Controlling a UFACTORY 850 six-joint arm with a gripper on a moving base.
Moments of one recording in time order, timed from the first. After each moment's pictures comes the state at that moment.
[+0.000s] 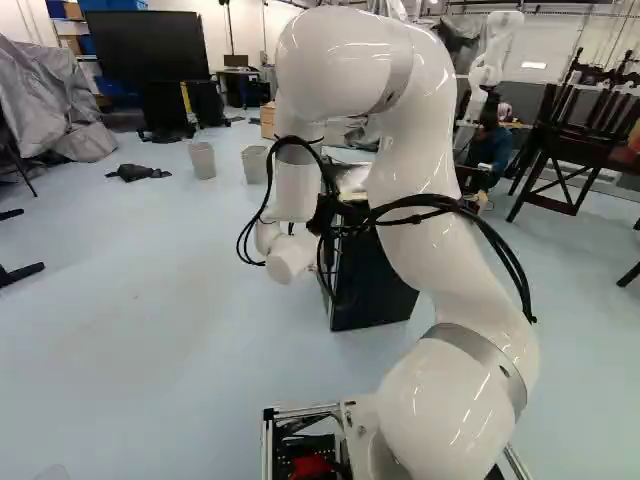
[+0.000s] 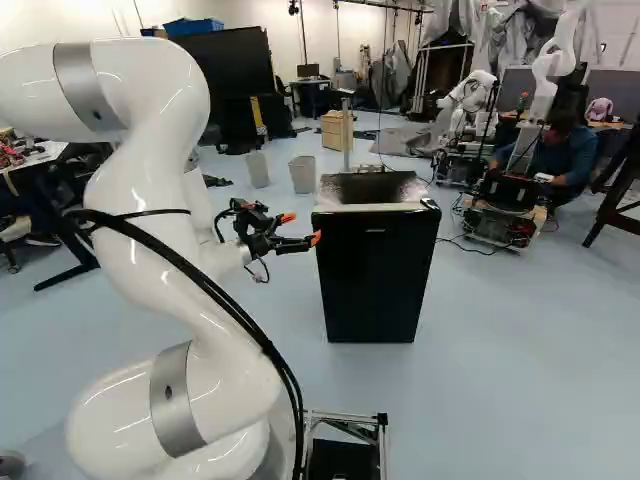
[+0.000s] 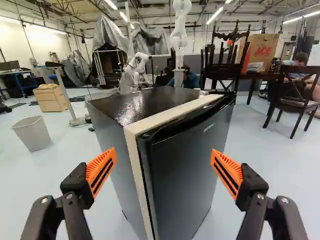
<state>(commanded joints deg) 28.9 -34.3 -37.0 69.7 84.9 0.0</state>
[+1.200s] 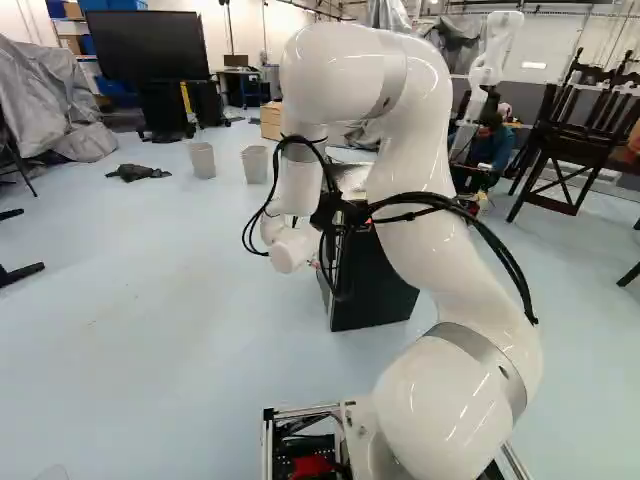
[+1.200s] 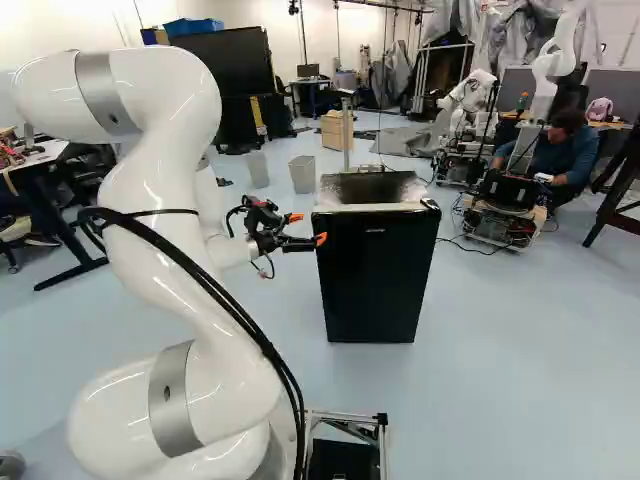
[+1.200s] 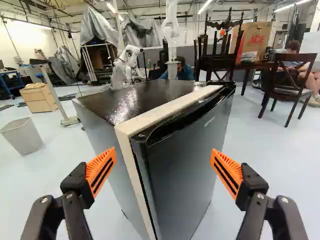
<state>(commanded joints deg) 25.5 -36.4 -40.9 69.7 81.5 0.0</state>
